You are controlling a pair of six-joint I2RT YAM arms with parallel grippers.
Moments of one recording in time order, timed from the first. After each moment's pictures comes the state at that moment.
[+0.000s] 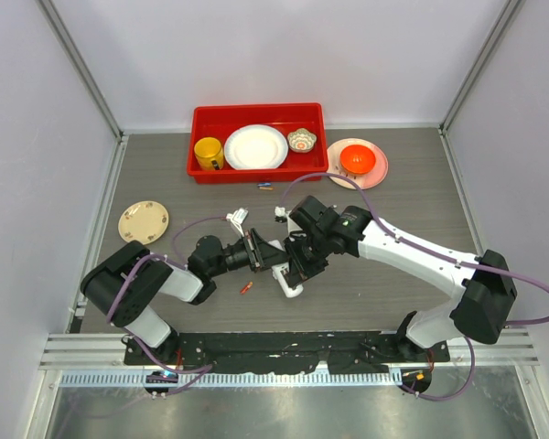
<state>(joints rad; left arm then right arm) -0.67 1.59 0.29 1.28 0.54 -1.28 0.91 1.42 1.17 -0.85 -0.32 0.44</state>
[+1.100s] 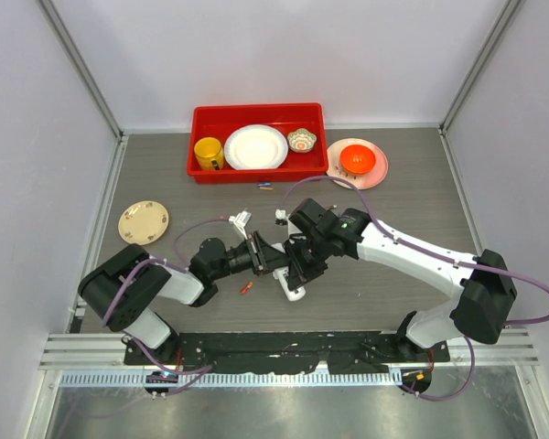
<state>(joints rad) -0.72 1.56 0.29 1.25 0.49 -1.28 0.91 1.43 1.15 -0.83 -0.34 0.48</state>
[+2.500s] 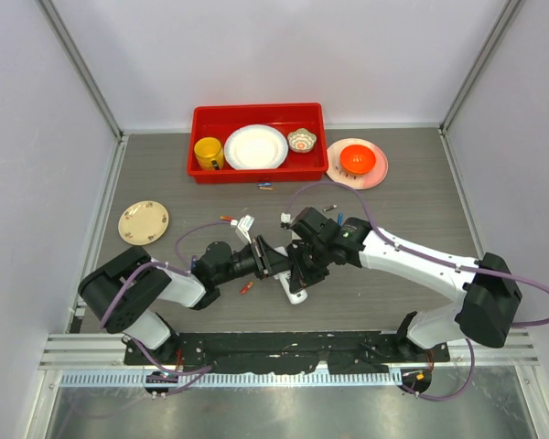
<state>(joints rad) -0.79 1.55 0.29 1.17 0.38 -1.23 0.93 1.39 1.06 -0.76 -0.26 0.57</state>
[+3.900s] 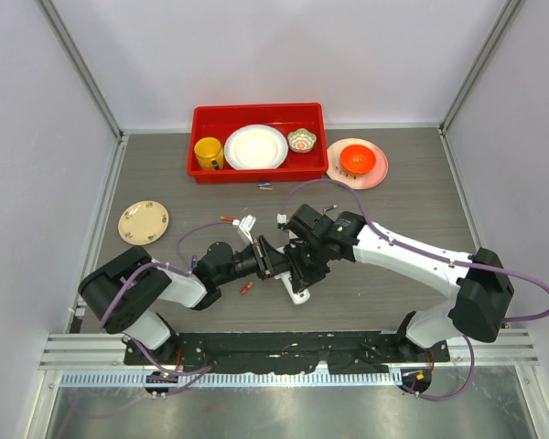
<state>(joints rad) -0.81 1.55 0.30 1.18 0.37 -1.23 0.93 1.44 1.14 -0.87 -0.24 0.51</state>
